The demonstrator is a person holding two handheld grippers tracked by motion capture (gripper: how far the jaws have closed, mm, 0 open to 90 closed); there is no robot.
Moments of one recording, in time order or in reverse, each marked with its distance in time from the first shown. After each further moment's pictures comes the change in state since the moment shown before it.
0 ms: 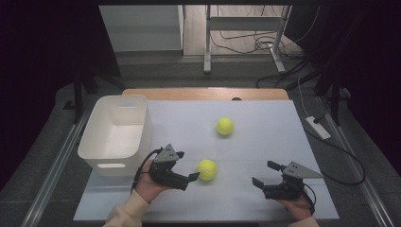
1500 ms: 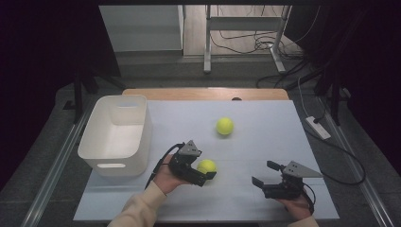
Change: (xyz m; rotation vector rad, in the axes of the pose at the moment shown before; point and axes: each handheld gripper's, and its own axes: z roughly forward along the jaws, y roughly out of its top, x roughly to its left) left arm -0.005 0.027 0.048 0.105 -0.076 0.031; right arm -0.001 -0.001 0.002 -0.001 0.003 0.019
